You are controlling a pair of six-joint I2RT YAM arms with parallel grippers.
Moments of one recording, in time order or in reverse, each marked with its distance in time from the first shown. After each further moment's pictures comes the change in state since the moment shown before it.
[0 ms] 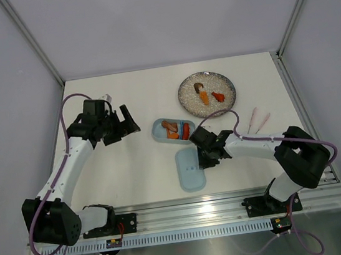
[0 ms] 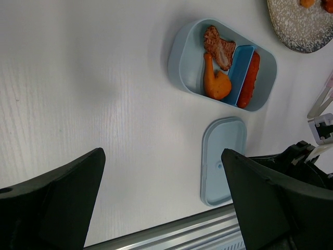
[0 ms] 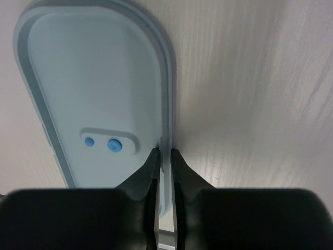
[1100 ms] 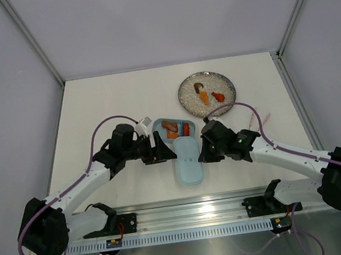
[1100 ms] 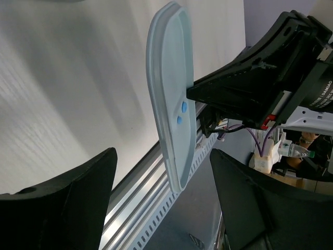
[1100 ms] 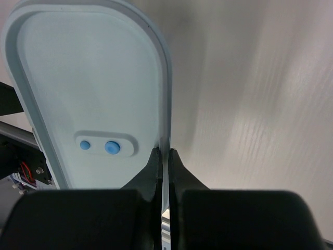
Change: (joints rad) left arm -0.344 -0.125 -0.443 0.560 0.396 -0.254; right arm 0.000 -0.337 -0.006 -0.068 -0.037 -0.010
